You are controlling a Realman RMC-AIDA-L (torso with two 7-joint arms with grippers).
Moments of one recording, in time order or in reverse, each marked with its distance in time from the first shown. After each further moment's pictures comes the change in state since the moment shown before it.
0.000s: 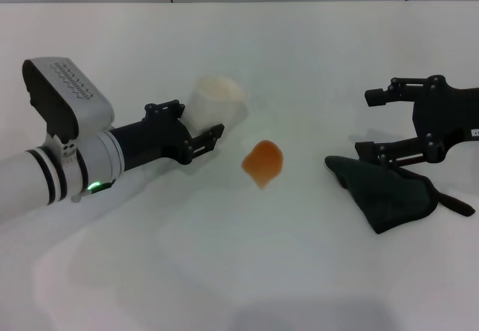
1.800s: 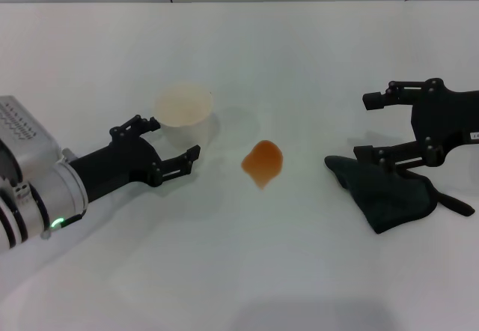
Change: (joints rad) left arm 0.184 0.003 0.000 0.097 -0.053 0.117 0.018; right arm 0.000 0.001 -0.003 0.001 0.000 -0.011 -0.002
